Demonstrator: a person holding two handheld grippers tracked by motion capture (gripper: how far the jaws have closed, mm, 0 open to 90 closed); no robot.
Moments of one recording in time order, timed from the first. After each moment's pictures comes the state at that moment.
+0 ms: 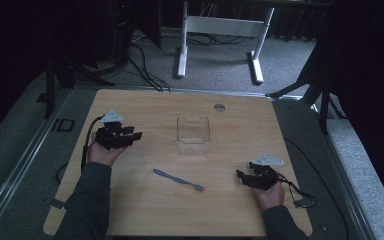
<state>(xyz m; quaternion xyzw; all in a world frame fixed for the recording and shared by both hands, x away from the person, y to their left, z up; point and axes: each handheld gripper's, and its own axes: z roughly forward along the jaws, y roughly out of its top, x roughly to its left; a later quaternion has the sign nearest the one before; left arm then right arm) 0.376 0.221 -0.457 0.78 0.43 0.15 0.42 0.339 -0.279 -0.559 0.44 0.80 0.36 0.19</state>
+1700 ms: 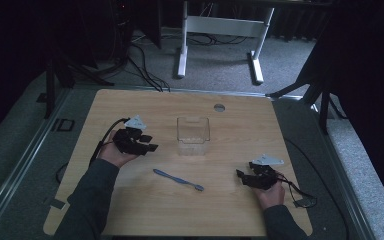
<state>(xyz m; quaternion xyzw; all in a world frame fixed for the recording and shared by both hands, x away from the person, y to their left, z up) 0.378 0.175 -0.456 0.87 0.31 0.10 0.37 0.340 -0.279 -0.559 0.43 0.80 0.36 0.19</state>
